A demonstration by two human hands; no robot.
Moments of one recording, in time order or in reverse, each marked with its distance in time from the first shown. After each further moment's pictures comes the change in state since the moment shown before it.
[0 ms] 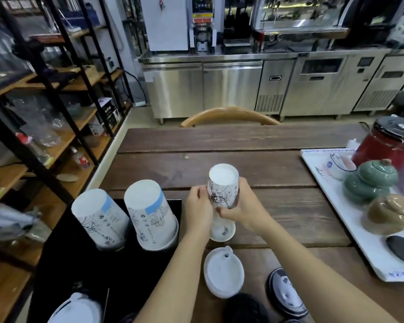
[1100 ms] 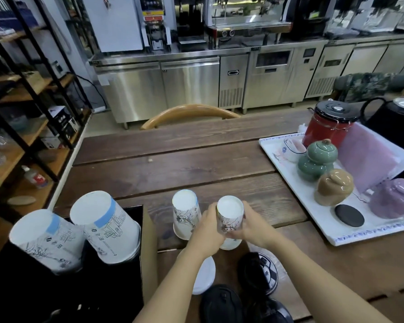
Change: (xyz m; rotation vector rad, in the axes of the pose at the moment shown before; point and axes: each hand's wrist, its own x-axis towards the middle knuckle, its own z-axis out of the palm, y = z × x) left_hand -0.027 -0.061 0.053 0.658 -0.663 0.293; right_hand -0.060 0.076 -0.060 -0.078 -0.069 0.244
